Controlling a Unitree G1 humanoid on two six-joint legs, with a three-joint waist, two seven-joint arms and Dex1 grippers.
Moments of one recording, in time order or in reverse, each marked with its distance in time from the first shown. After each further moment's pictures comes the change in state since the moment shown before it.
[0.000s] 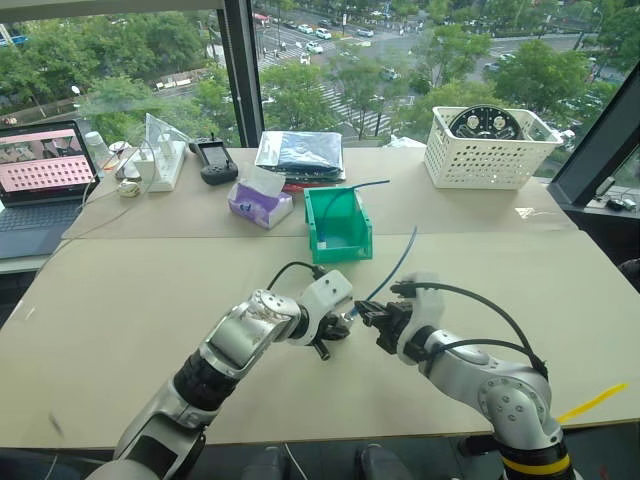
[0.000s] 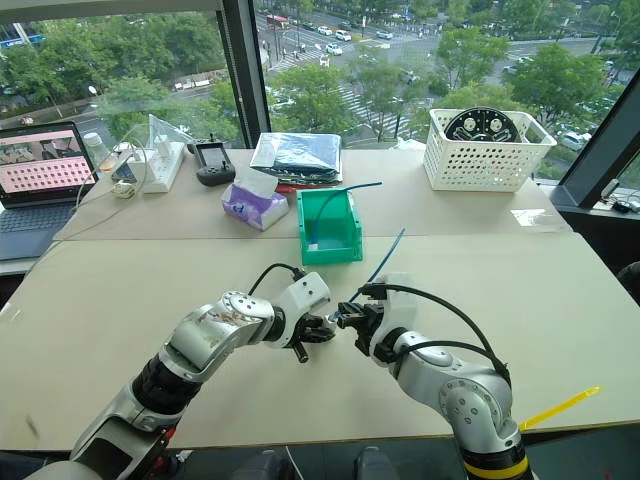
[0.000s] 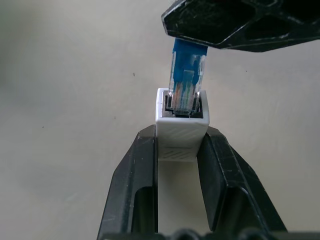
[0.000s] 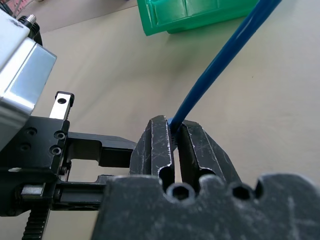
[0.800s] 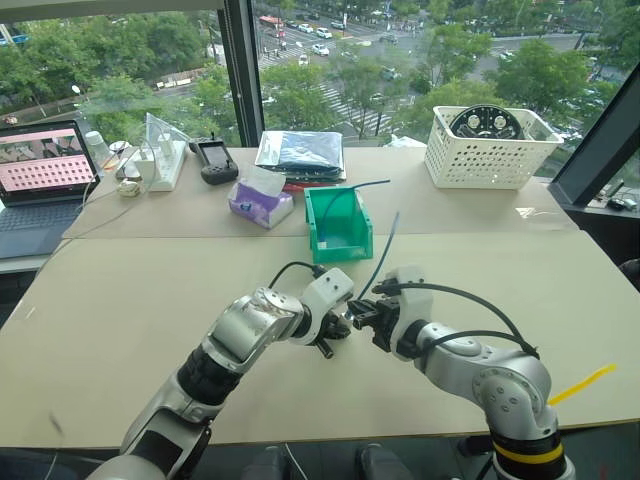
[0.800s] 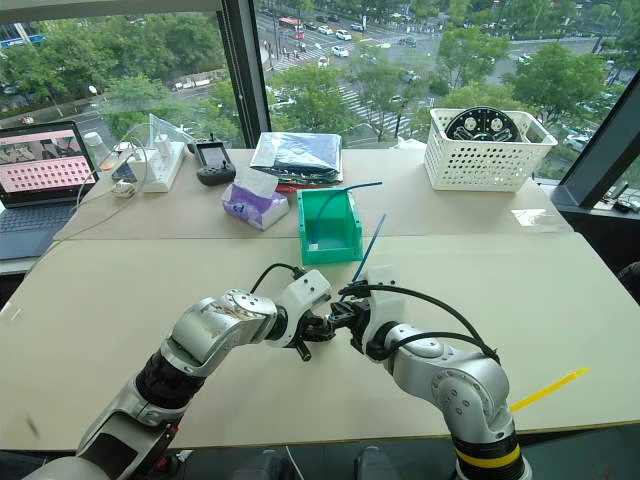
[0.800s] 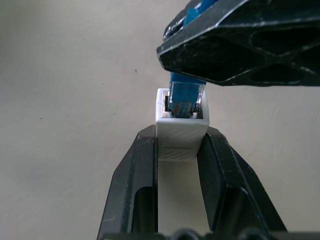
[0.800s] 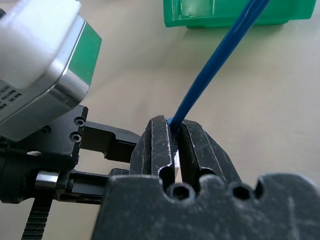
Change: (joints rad) left arm -0.021 -0.018 0.018 0.001 -0.061 0.069 0.061; right arm -0.076 0.040 -0.001 -0.051 -0.110 0.184 0.053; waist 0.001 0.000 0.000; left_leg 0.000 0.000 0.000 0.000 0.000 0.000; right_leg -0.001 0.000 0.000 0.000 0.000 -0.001
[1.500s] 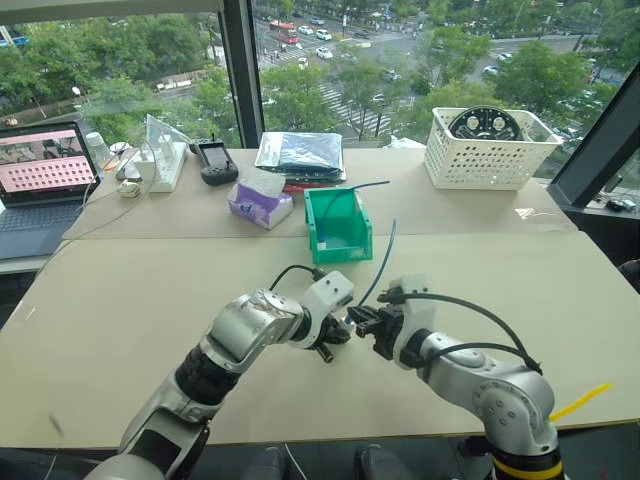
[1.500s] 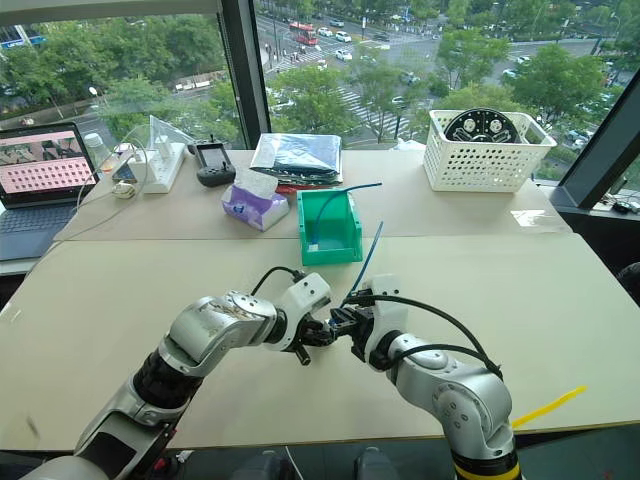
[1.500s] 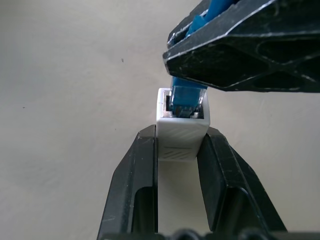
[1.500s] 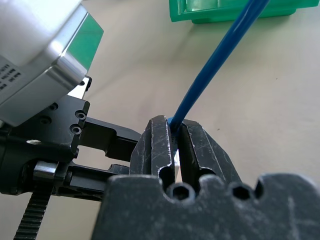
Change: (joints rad) left arm -0.004 0.013 0.000 -0.026 -0.051 0.061 0.022; right arm 0.100 0.059 -0.030 -0.013 -0.094 -0.032 0.129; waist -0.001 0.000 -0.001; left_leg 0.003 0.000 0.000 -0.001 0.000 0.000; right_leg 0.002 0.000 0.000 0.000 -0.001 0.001
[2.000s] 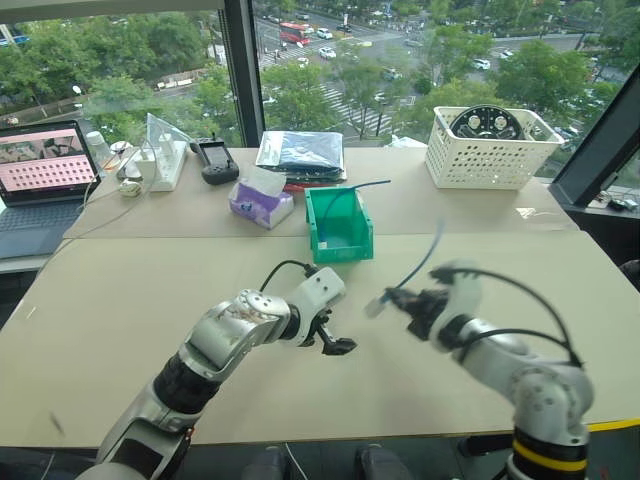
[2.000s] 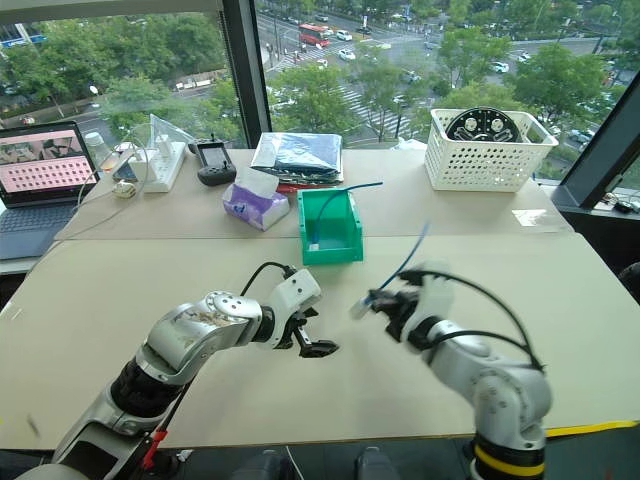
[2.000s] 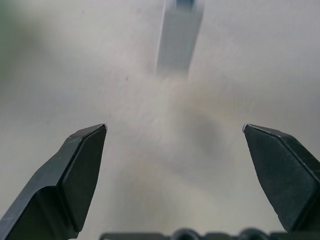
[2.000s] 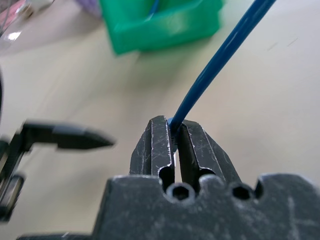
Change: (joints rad) left arm 0.081 0.128 0.022 -0.066 -0.035 -0.194 -0.082; right arm -0.094 -0.038 -0.334 0.042 0.094 0.043 -0.001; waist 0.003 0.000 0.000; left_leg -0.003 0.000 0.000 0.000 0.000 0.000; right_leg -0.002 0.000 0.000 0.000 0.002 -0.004
